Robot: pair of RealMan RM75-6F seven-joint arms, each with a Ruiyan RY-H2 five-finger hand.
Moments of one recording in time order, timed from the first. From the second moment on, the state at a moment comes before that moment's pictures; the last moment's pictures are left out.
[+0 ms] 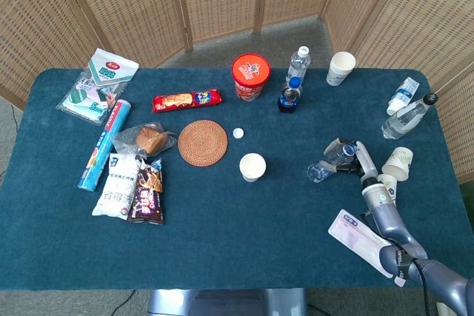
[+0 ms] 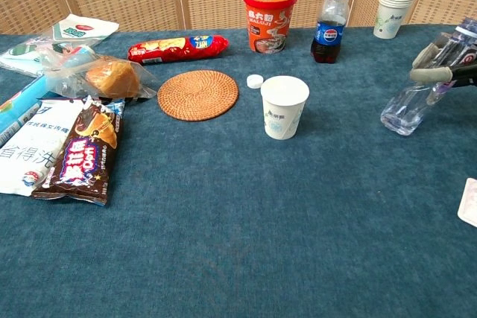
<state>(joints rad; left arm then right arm) 0.06 -0.97 -0.09 -1.69 1.56 1.80 -0.04 0.57 -1.56 0.22 -0.99 -1.32 0.85 1.12</state>
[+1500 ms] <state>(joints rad) 0.00 -1.01 -0.08 -1.69 1.64 1.74 -0.02 0.68 -1.38 0.30 -1.56 -1.10 0.97 0.03</state>
